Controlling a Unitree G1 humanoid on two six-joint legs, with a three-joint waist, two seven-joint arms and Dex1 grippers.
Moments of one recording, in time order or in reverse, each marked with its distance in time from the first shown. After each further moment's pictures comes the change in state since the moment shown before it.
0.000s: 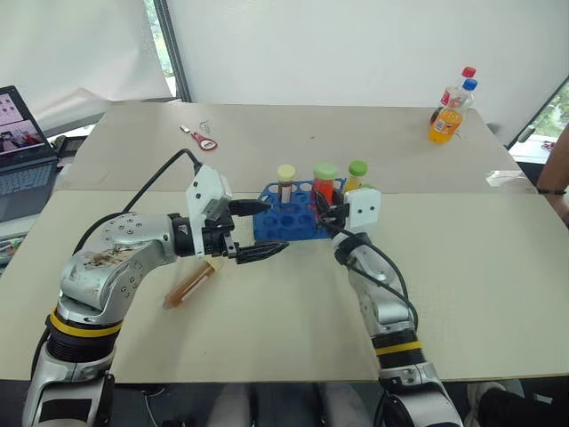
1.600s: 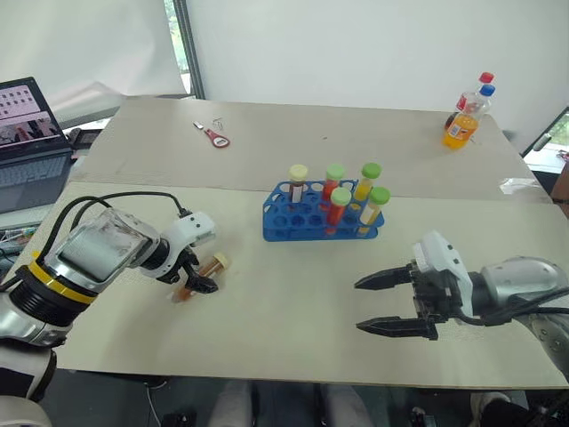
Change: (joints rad) left arm -0.272 0.364 -0.528 0.220 0.255 0.502 -0.103; right arm 0.273 -1.016 -0.142 -0.702 0.666 0.714 1.000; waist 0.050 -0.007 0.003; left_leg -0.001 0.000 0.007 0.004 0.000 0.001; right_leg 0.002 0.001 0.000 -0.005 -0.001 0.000
